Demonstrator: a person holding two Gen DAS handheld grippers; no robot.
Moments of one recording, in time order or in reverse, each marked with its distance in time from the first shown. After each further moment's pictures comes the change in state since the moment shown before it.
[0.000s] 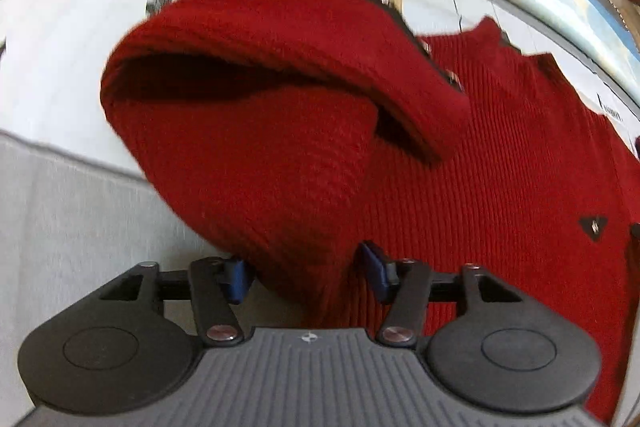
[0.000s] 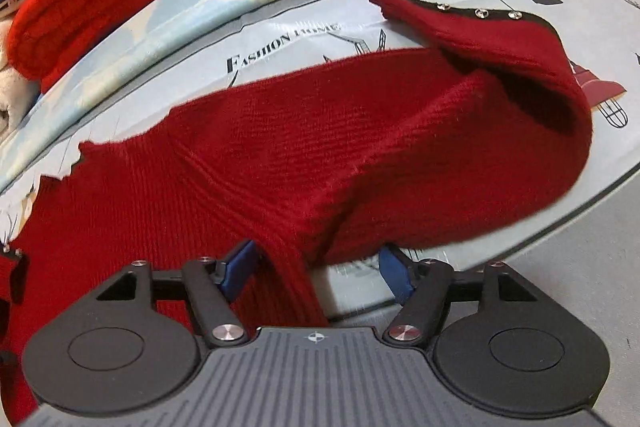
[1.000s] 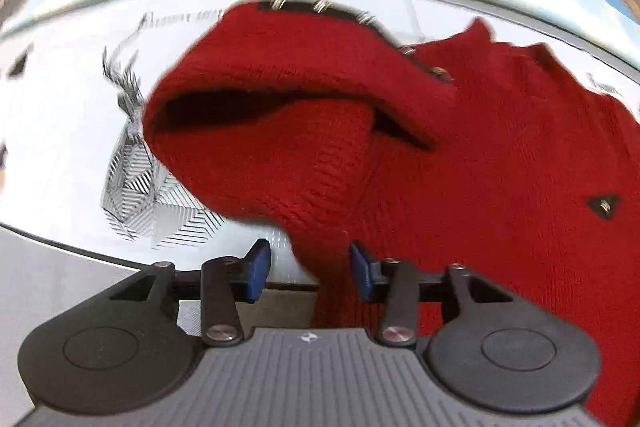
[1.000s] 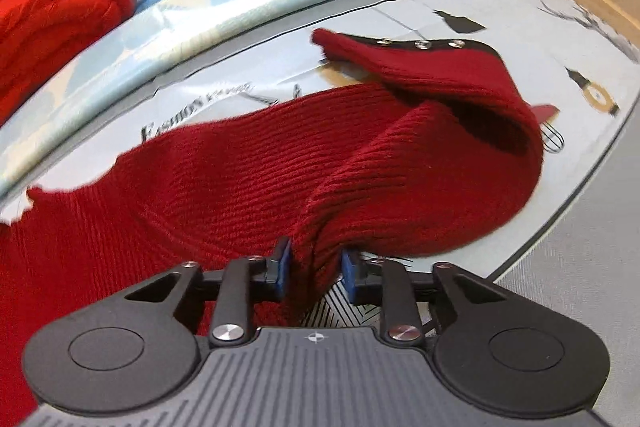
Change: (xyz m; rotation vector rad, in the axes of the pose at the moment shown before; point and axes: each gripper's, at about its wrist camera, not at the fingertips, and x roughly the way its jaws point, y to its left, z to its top) left arm -0.024 -0.039 0.021 0.179 -0.065 0.069; right arm 0.006 0.007 0.019 0.080 -0.098 -0.208
